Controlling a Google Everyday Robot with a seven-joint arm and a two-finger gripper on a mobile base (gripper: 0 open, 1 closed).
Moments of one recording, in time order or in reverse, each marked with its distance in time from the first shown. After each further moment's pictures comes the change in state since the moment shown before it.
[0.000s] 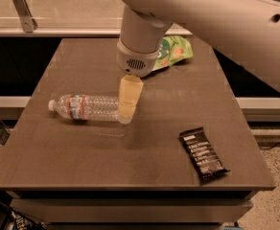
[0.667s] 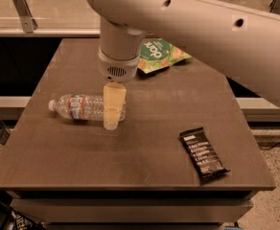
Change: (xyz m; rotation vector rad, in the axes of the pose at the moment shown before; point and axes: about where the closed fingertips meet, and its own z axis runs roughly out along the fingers) arm -0.029 0.011 0.018 -0.008 0.034 -0.039
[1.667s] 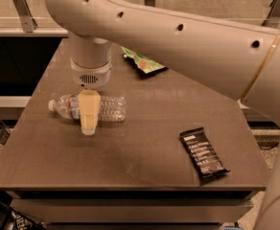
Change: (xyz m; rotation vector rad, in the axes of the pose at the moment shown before) arm -0.051 0.003 0.039 -0.052 0.039 -0.042
